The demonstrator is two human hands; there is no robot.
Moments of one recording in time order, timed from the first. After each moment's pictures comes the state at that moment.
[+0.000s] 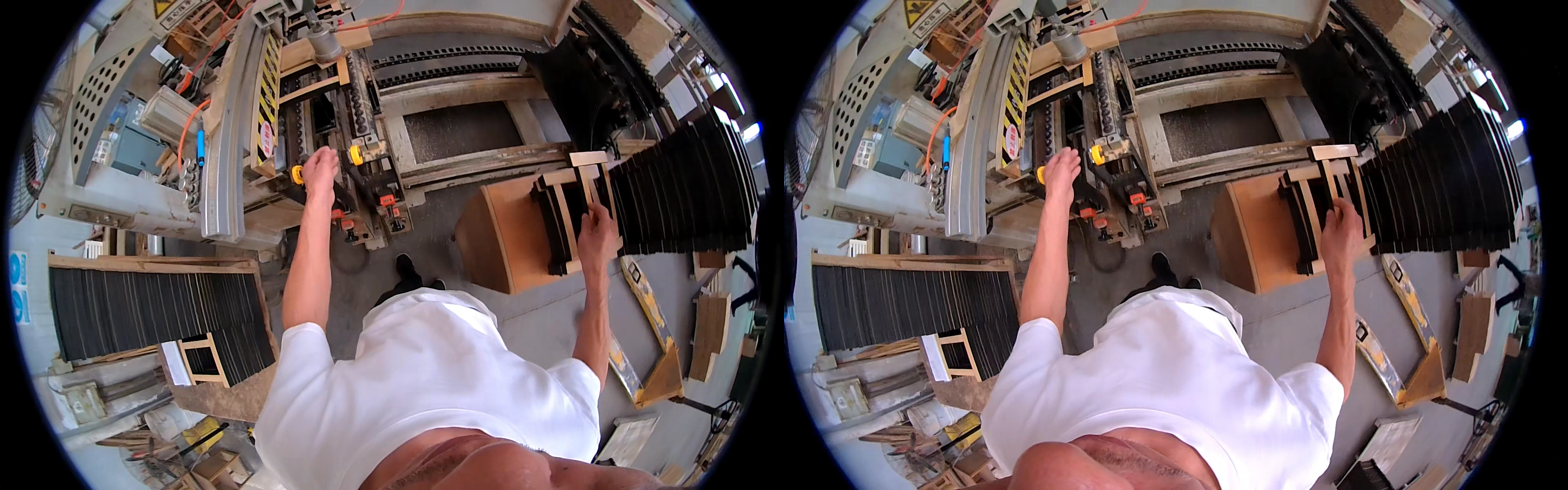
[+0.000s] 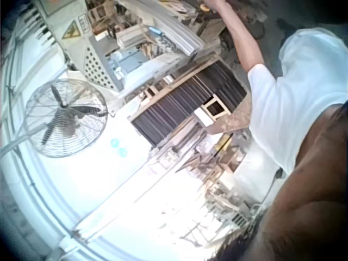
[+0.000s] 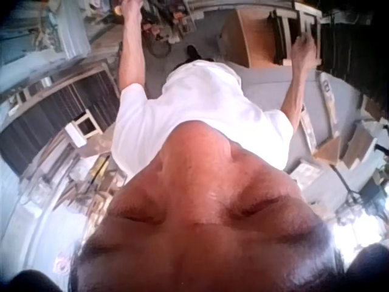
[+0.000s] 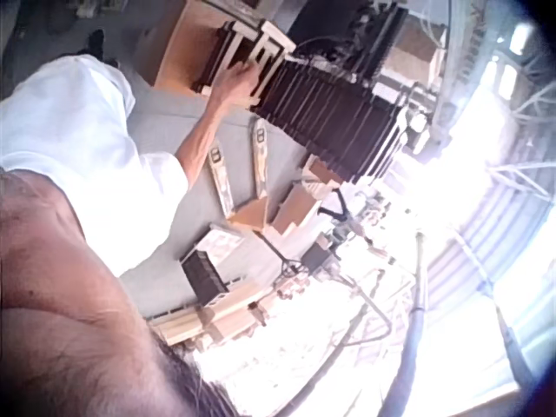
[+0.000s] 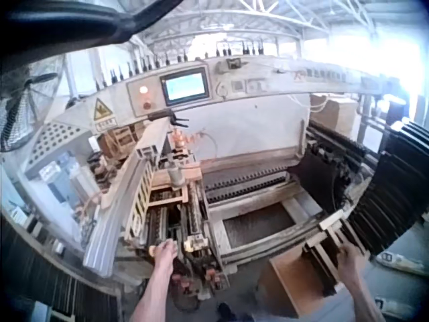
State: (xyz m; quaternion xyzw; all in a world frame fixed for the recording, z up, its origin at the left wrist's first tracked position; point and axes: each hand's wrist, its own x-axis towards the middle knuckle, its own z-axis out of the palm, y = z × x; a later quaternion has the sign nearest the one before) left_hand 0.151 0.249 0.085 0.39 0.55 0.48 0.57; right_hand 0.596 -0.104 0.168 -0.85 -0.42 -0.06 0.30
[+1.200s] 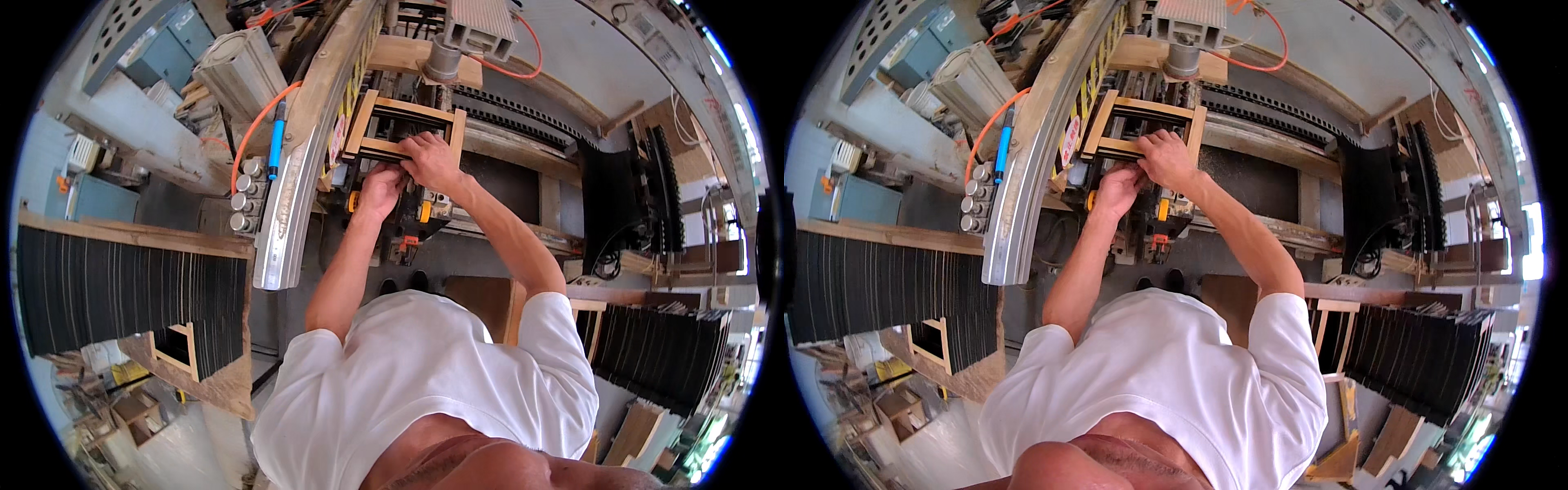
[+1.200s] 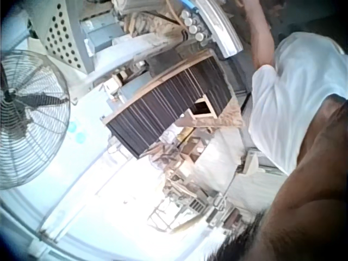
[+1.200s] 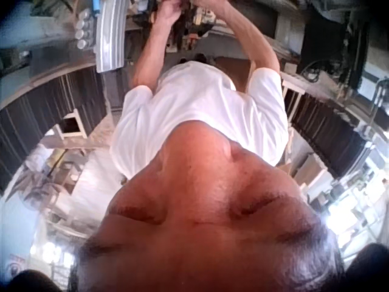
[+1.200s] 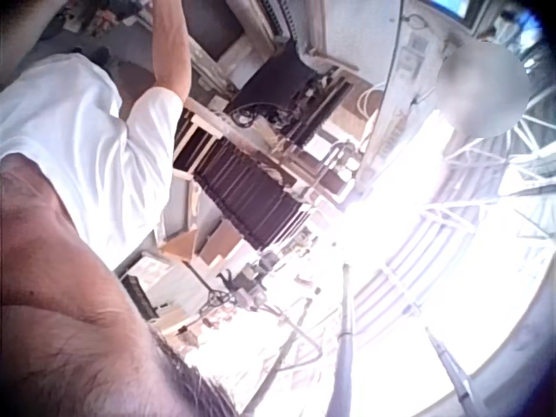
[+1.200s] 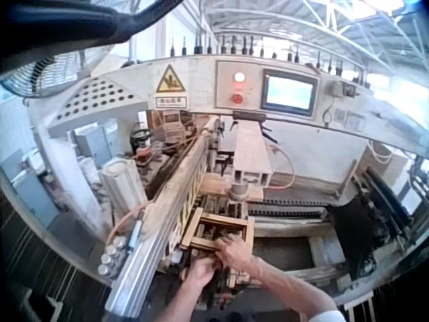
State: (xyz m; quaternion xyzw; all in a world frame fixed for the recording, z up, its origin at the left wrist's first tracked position) left_hand 0.138 0.336 0.042 0.17 0.23 0.57 0.77; right_hand 0.295 0.362 0.142 -0.39 -0.89 0.00 0.23
